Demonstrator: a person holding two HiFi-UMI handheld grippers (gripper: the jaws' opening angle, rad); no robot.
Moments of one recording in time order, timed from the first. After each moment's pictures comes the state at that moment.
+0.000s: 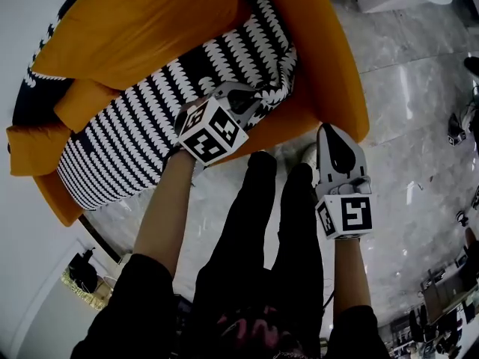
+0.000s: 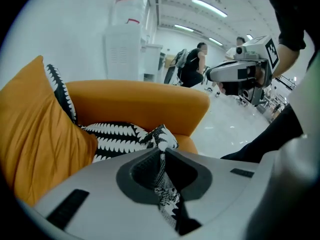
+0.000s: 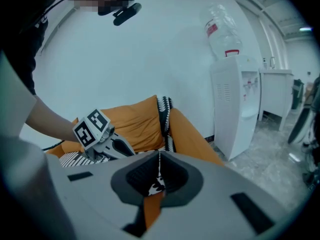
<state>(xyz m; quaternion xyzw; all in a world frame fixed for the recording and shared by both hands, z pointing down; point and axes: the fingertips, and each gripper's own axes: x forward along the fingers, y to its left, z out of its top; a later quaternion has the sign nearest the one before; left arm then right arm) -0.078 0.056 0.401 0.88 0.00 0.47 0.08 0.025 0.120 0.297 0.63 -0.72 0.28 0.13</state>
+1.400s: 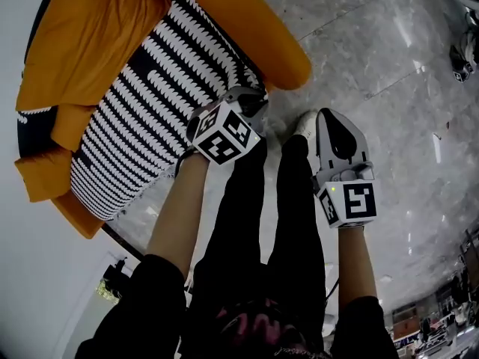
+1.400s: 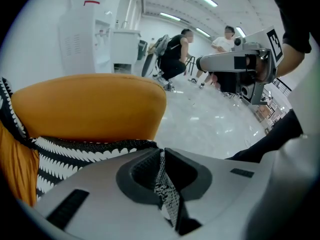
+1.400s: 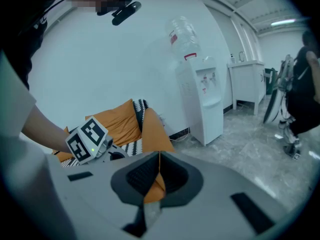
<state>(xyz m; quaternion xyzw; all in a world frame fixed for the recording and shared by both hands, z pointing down) 0.053 0.224 0.444 0.86 0.09 0.50 0.08 0.147 0.261 0.328 0.69 -0.65 0.31 0.09</state>
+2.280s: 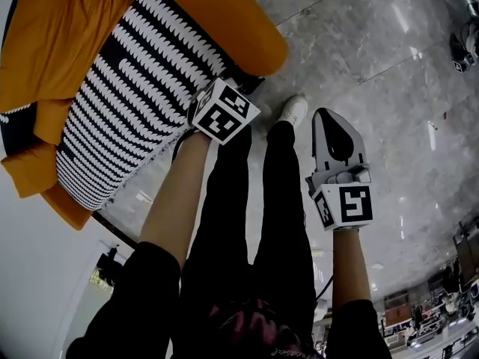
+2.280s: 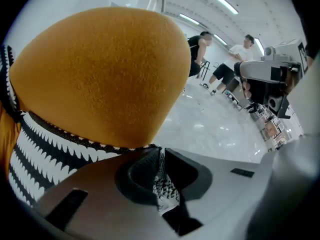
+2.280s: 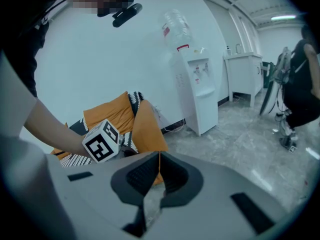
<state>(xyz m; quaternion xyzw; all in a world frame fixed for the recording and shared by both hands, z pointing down) 0.093 0.244 0.509 0.85 0.03 0.51 0.15 0.170 0.309 0.367 0.68 -0.64 0.35 0.10</state>
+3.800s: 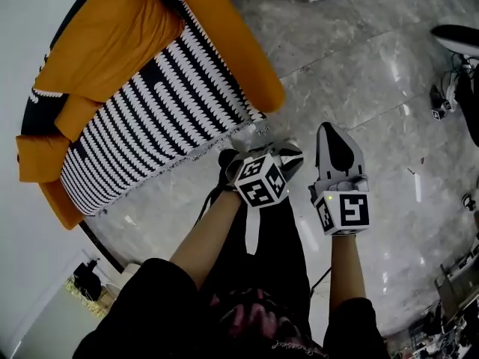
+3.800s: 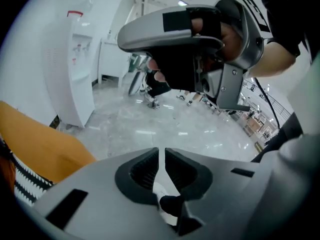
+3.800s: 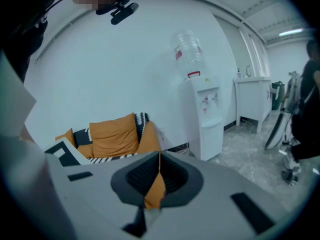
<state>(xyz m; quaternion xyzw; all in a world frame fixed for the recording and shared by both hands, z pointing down) 0.155 0.350 0.361 0.89 0.13 0.42 0.13 0.210 0.257 0.242 0.68 -0.68 0.25 0.09</state>
